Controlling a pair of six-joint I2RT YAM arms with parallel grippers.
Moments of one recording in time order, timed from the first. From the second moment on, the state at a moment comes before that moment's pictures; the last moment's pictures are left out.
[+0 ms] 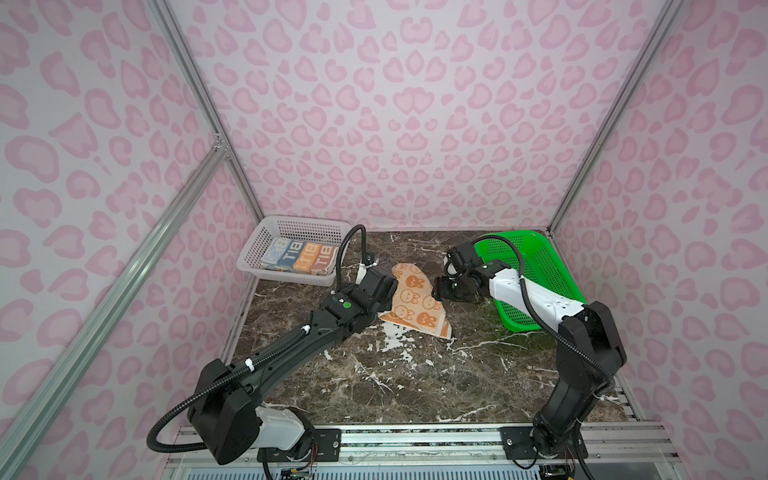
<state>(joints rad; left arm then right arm) -0.72 1.39 1.10 -0.56 -0.58 -0.45 0.51 1.74 1.32 -0.66 -0.11 0.46</state>
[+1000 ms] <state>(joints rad) -0.72 1.46 1.04 -0.56 -0.37 -0.65 0.68 1.85 1.43 -0.60 -0.17 0.44</state>
